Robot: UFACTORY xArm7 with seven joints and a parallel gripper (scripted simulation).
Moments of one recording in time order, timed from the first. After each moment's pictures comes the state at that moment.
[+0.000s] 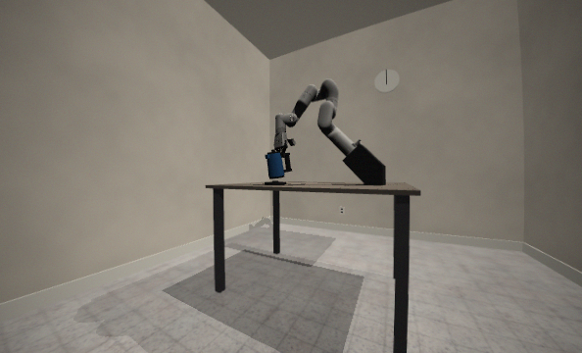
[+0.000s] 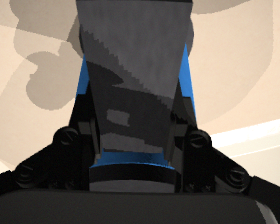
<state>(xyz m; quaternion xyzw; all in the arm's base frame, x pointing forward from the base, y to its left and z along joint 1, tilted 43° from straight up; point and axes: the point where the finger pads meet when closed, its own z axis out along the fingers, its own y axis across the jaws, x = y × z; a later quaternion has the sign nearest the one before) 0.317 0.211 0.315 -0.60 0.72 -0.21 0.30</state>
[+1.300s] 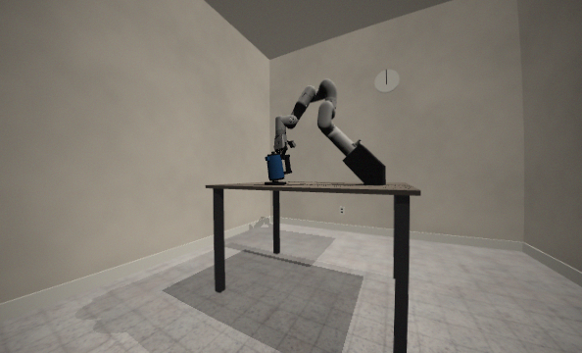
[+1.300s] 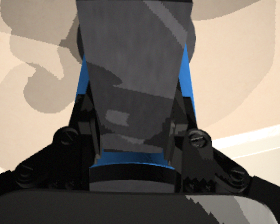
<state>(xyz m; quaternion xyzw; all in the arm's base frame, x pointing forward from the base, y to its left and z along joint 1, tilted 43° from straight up) 0.326 0.211 0.306 -0.60 0.72 -0.21 0.30</state>
